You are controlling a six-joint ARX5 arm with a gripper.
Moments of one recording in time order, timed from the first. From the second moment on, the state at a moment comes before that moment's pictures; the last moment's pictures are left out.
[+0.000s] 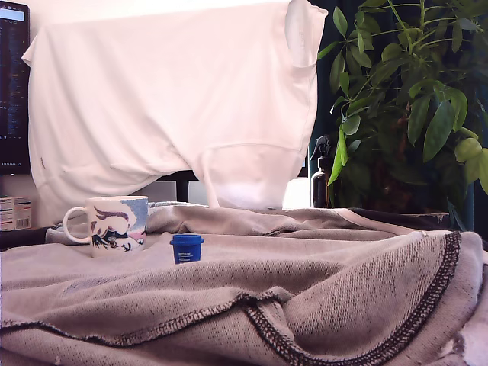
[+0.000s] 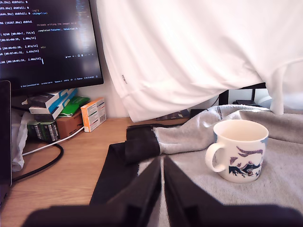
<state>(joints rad) -0.01 0.00 0.02 -0.01 0.00 -0.01</state>
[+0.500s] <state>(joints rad) 0.04 0.00 0.01 0.05 0.17 -0.07</state>
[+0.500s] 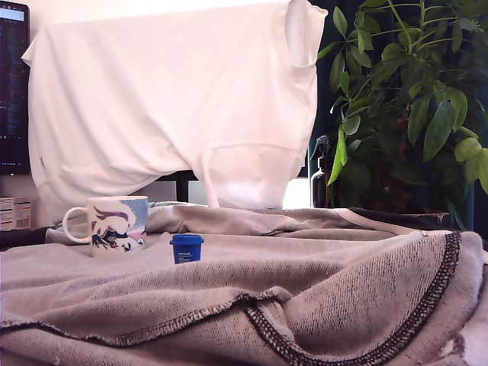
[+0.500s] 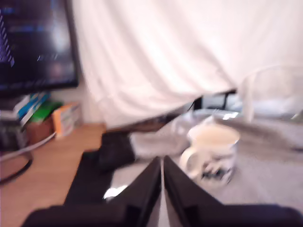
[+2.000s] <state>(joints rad) -0.43 1.15 0.36 0.49 0.38 0.03</state>
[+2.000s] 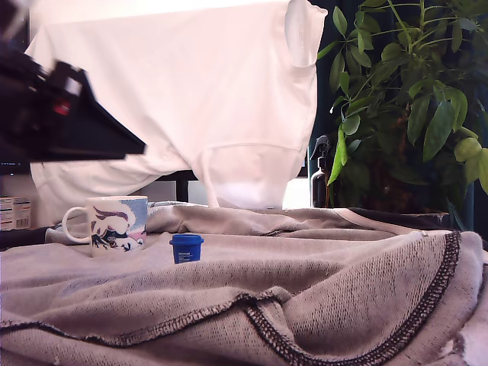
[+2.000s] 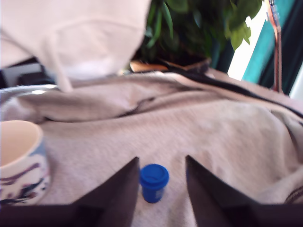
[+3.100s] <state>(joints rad) -0.48 1.77 0.63 0.65 0.38 0.11</state>
